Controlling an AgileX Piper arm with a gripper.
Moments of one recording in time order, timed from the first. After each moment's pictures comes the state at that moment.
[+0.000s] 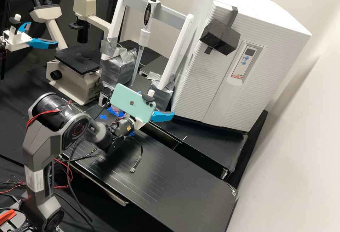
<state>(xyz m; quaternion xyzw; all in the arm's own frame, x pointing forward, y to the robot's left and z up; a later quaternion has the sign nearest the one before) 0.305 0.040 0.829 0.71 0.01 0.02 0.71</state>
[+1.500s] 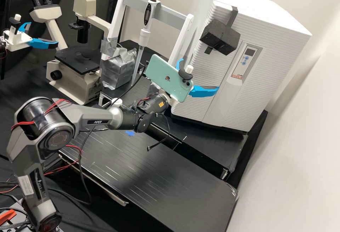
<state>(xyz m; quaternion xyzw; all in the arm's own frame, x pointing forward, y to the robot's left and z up) 0.332 0.081 0.977 0.73 -0.07 0.14 0.67</state>
